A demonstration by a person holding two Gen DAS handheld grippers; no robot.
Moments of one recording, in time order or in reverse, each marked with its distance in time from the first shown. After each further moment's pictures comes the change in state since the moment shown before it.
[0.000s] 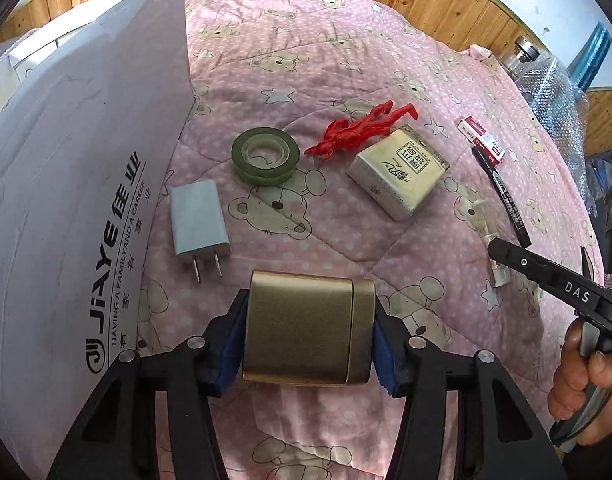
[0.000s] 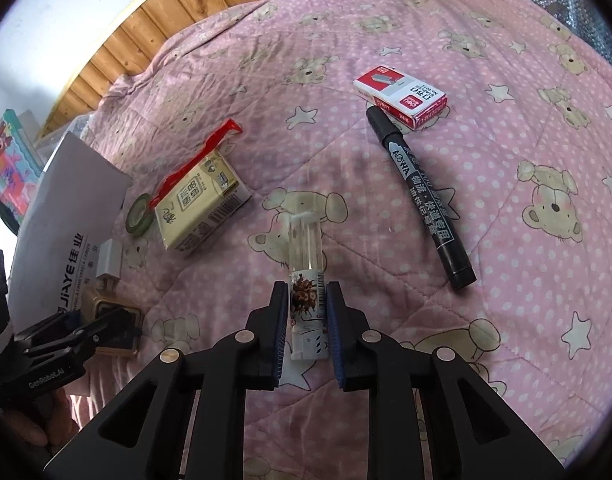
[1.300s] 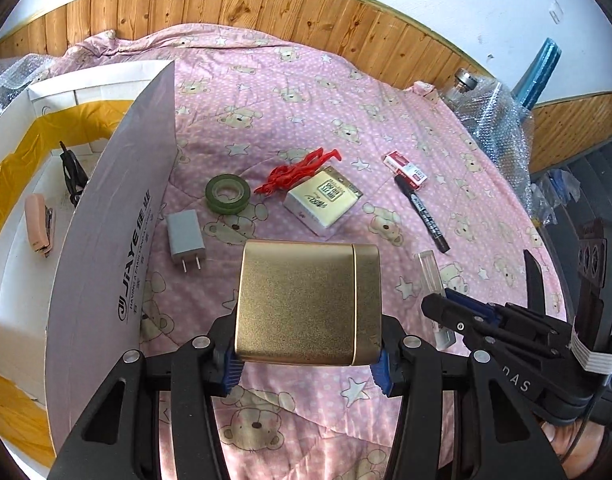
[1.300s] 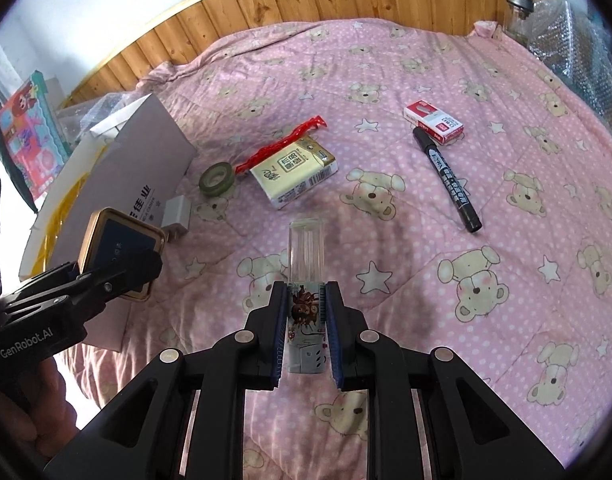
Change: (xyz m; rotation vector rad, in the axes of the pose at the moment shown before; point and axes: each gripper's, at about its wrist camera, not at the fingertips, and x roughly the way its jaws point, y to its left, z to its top) left arm -0.083 -0.020 -0.016 0.041 -0.152 -0.140; right arm -0.076 0.081 -0.060 -0.120 -0.073 -0.053
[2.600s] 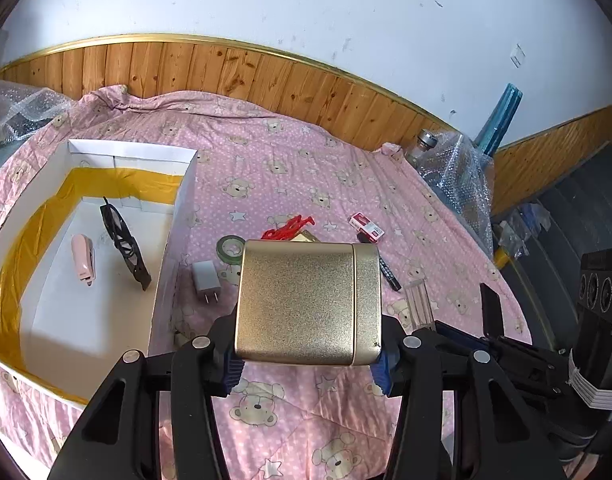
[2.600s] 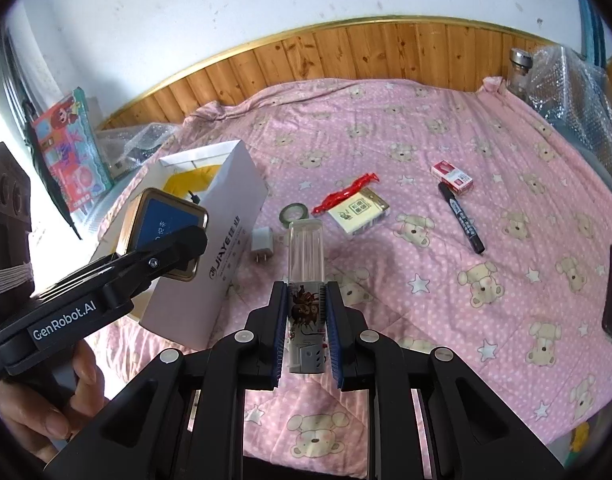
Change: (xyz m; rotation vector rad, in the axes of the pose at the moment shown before) left arm -0.111 0.001 -0.006 0.002 -0.200 -0.069; right arm -0.102 0.076 -0.010 -0.033 -0.156 0.054
